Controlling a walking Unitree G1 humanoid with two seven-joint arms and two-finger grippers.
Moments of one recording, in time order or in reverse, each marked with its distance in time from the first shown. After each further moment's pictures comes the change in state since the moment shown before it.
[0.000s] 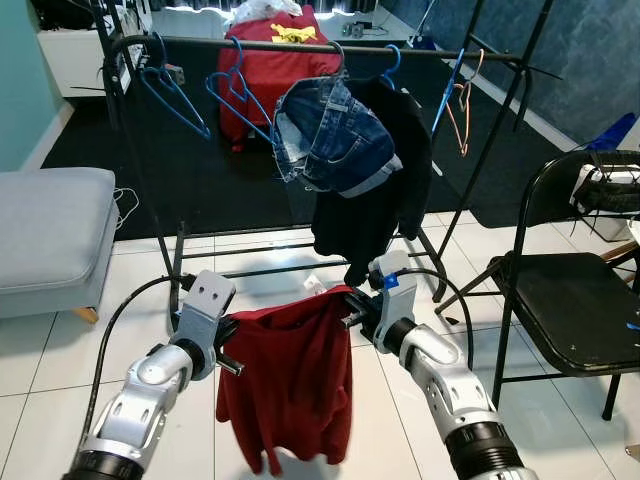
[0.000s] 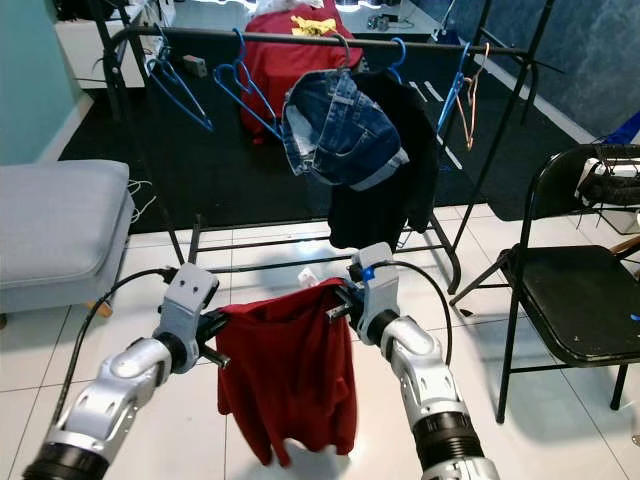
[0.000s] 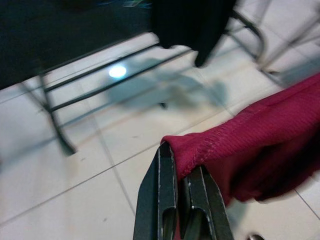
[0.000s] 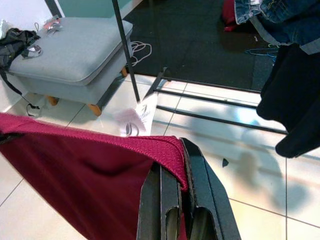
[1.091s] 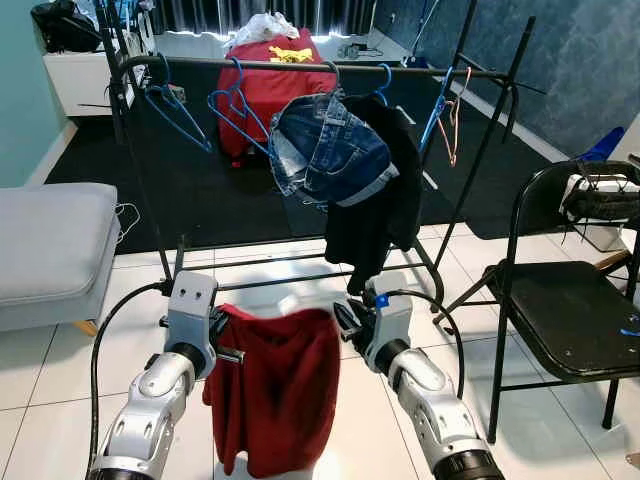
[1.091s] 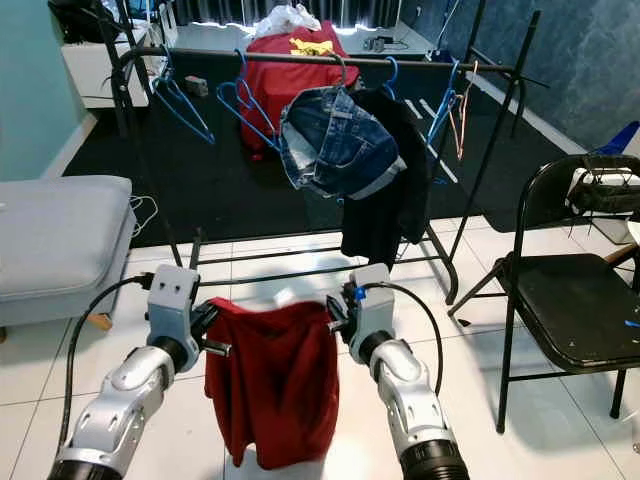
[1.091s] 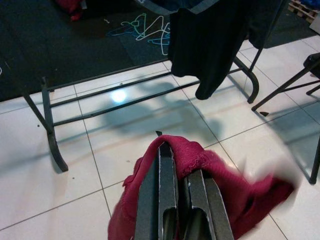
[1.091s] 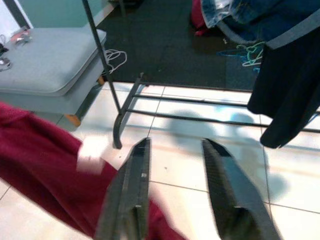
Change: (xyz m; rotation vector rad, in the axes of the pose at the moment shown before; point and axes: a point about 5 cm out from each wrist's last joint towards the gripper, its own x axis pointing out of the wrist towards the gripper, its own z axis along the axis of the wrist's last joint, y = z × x) left arm -0.007 -0.003 0.004 -0.124 -0.096 0.029; right arm -0.003 0.009 -0.013 0.020 0.003 -0.119
